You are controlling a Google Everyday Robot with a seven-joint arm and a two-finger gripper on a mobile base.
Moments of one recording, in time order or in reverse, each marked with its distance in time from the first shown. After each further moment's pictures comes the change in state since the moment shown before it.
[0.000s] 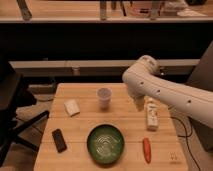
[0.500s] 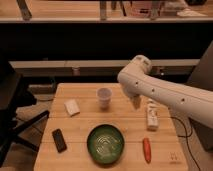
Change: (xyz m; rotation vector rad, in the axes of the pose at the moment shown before) arm -0.011 -0.013 0.005 0.028 -0.001 -0.071
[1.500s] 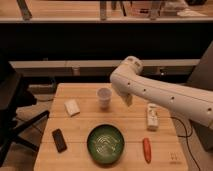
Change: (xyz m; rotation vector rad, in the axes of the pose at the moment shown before) arm -0.031 -0.033 0.009 0.071 -0.045 -0.160
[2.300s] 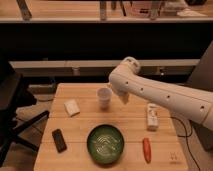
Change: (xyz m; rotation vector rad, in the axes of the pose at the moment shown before) arm -0.007 -0.020 0.018 0.047 -0.038 -0.085
